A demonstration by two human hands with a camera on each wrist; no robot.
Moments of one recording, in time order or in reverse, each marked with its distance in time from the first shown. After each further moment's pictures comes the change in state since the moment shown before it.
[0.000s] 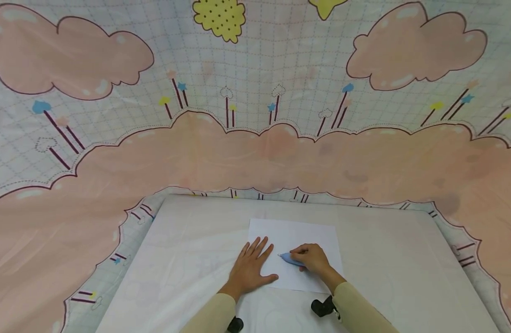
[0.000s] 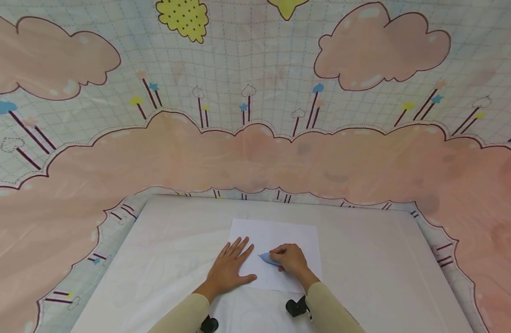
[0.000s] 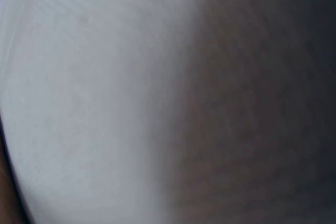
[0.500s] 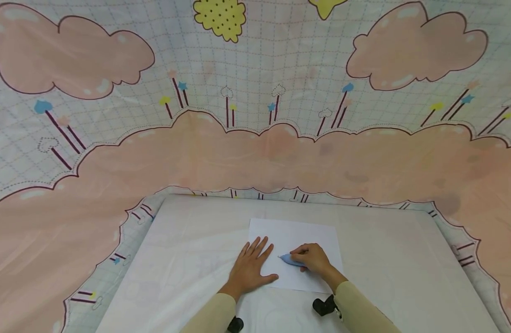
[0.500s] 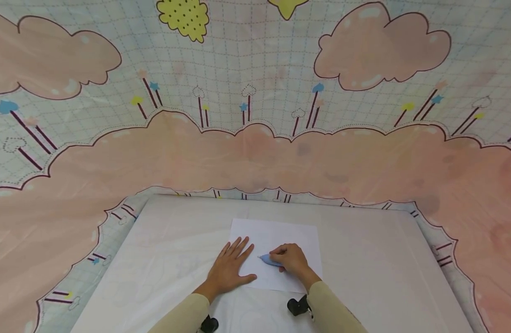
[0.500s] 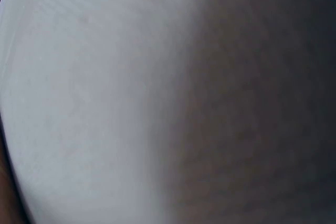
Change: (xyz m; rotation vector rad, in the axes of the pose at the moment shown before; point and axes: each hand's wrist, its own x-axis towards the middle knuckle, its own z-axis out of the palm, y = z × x) left_hand 0.000 0.001 -0.001 0.008 -0.006 -0.002; right_hand -0.001 0.001 -0.003 -0.008 -0.002 -0.019
